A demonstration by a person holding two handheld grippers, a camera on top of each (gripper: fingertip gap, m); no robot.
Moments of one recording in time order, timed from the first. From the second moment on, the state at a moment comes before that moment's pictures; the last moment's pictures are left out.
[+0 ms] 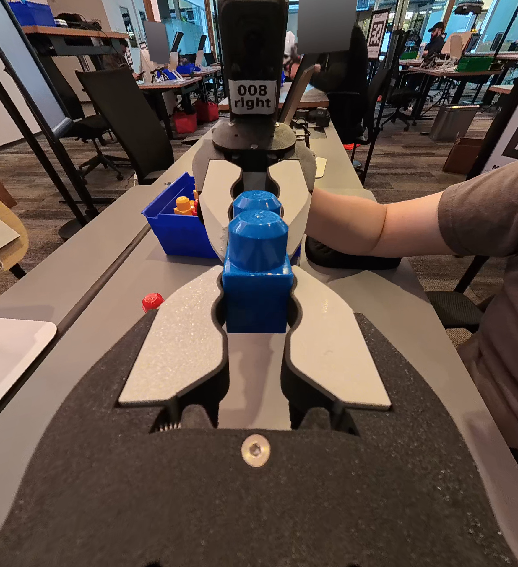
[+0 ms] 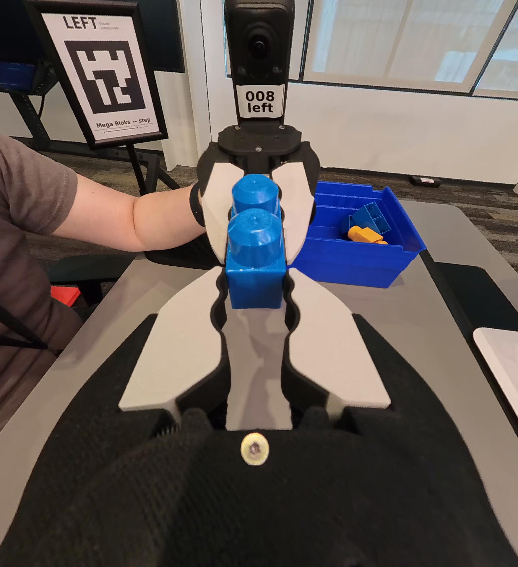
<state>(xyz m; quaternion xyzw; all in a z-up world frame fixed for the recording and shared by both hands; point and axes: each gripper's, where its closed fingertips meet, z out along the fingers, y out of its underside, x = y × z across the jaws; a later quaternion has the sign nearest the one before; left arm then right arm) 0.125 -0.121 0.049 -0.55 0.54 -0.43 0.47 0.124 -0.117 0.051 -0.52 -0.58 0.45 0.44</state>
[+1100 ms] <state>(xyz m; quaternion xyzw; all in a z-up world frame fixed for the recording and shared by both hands) 0.078 -0.093 0.082 -0.58 0.49 -0.37 0.54 0.227 0.054 -0.152 -0.89 -0.28 0.10 0.35</state>
